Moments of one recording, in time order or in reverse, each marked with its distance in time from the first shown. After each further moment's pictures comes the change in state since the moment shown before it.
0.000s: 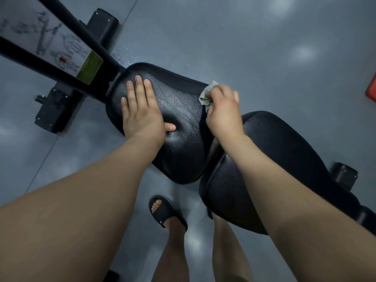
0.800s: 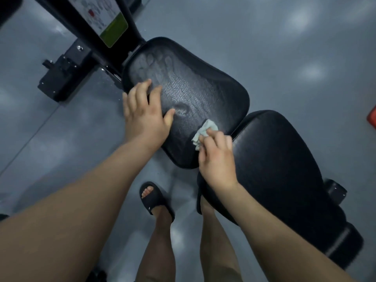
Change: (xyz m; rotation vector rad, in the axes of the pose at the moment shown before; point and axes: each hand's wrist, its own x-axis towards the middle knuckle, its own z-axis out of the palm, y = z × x) left_hand -0.062 -0.035 0.026 -0.368 0.313 0.043; right_hand -0.142 -0.013 0.012 -0.004 -0.127 -0.159
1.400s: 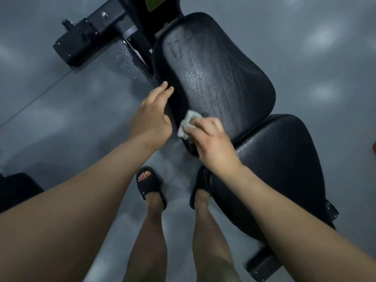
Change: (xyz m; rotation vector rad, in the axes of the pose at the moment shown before) left_hand -0.050 -0.046 0.005 -0.378 -0.176 -0.205; right_hand 0.022 -0.023 0.015 0.030 -0.231 -0.488
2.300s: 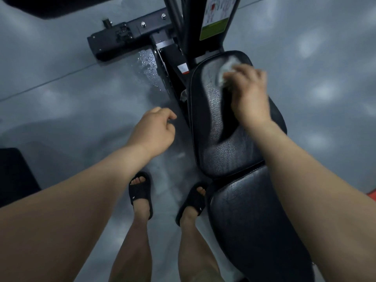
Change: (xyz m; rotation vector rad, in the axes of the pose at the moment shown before) left_hand -0.010 -0.034 -0.033 -0.116 0.053 -0.194; right_hand 0.162 0.038 -0.050 -0.287 0.156 -0.077
